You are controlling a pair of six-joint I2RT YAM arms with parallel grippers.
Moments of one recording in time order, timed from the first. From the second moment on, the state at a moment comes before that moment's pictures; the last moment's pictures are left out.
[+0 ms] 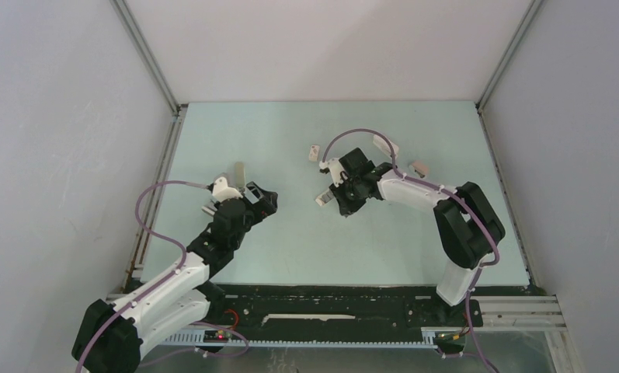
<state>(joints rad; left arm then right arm) -0.54 0.83 0.35 0.10 -0.37 -0.81 0.64 1.78 1.17 -0.49 -0.20 -0.11</state>
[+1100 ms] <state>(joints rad) -0.54 0.84 0.35 0.10 -0.38 -0.80 0.63 1.76 1.32 -0.43 -0.34 -0.08</state>
